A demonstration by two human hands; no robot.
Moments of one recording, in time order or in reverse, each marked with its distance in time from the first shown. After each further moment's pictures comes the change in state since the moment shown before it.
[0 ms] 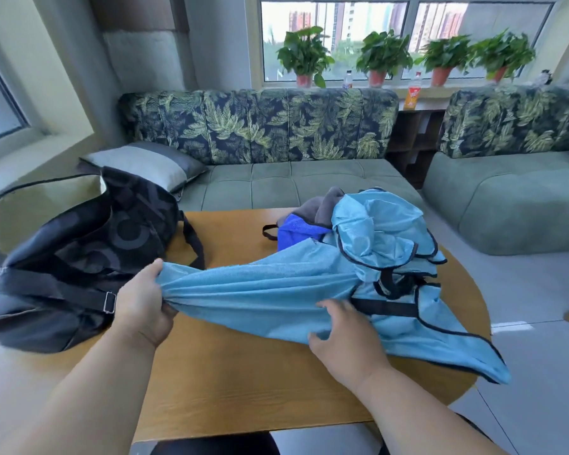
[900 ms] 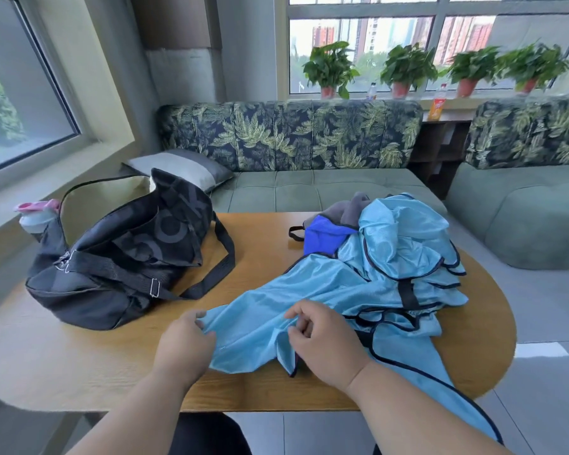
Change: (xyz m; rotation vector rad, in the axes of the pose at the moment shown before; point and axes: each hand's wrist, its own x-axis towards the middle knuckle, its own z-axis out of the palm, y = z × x) left_hand -0.017 -0.058 -0.079 1.242 -0.049 0.329; right_hand -0.022 -0.061 0.028 0.363 -0.075 -0.250
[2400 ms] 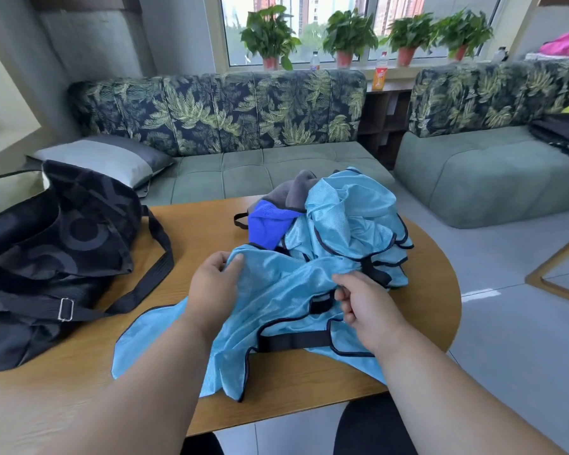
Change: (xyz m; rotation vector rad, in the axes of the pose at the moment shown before) left_hand 0.030 0.138 0.086 -0.579 -0.152 0.182; right_hand 0.015 0.083 -0.099 0.793 0.350 0.641
